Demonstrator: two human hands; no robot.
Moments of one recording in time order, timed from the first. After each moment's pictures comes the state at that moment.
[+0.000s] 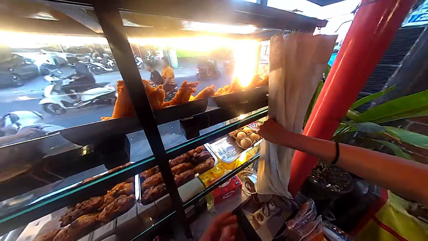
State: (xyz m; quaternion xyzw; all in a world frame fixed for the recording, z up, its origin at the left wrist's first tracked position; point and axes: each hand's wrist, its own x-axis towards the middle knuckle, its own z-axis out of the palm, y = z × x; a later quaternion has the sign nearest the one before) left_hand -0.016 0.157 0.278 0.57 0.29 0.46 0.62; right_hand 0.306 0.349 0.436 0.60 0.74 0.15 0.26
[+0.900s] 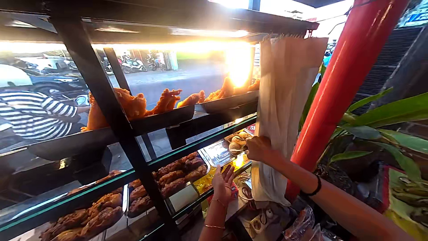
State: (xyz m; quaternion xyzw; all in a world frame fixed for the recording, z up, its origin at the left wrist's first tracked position) left_hand 0.135 0.338 0.274 0.11 0.39 0.53 0.75; right_hand 0.276 0.331 0.419 0.75 0.65 -0.04 0.08
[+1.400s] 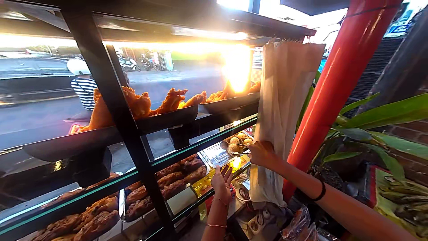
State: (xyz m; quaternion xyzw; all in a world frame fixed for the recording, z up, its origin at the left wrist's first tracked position) left_hand 0.137 0.344 0.275 0.09 0.41 0.54 0.73; right_hand 0.281 0.328 0.402 0.75 0.65 -0.01 0.11
